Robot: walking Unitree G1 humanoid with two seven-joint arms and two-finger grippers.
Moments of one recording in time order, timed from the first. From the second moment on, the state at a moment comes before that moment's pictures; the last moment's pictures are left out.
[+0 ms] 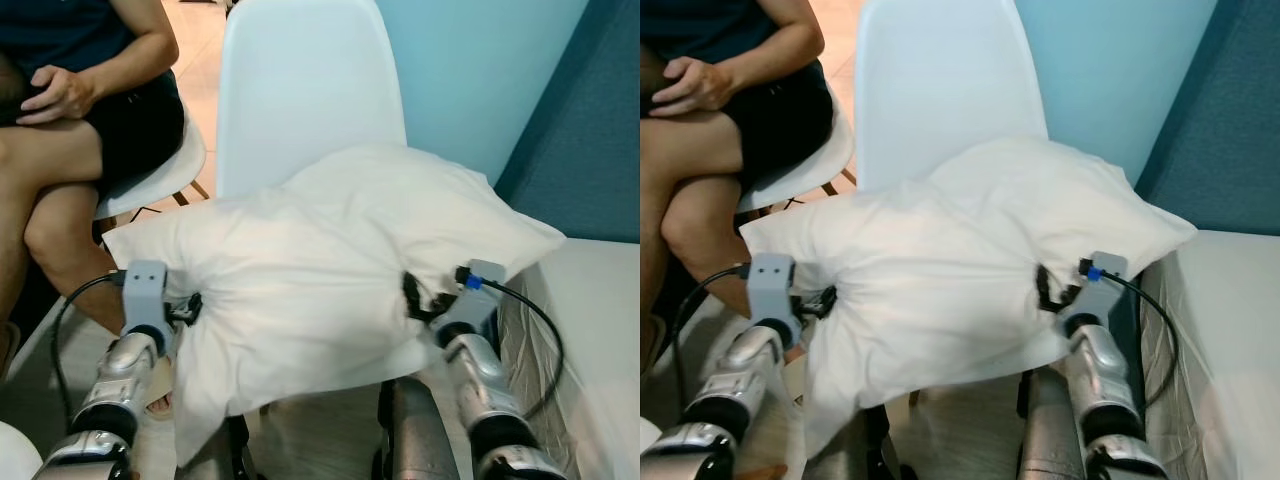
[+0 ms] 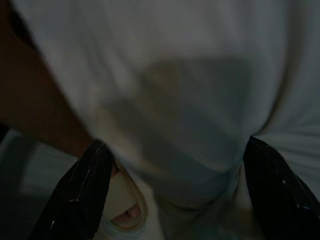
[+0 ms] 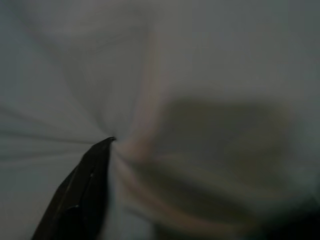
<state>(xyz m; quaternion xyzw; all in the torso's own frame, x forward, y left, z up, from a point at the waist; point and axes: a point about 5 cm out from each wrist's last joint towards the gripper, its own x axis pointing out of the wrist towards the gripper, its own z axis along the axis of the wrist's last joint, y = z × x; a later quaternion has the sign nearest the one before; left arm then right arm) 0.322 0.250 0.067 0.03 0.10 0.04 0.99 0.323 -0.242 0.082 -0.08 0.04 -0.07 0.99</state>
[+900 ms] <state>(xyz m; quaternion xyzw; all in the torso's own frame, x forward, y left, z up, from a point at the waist) 0.344 0.273 0.121 0.06 0.03 0.12 0.99 0.351 -0.239 0.168 -0.09 -0.11 -0.16 0.98</state>
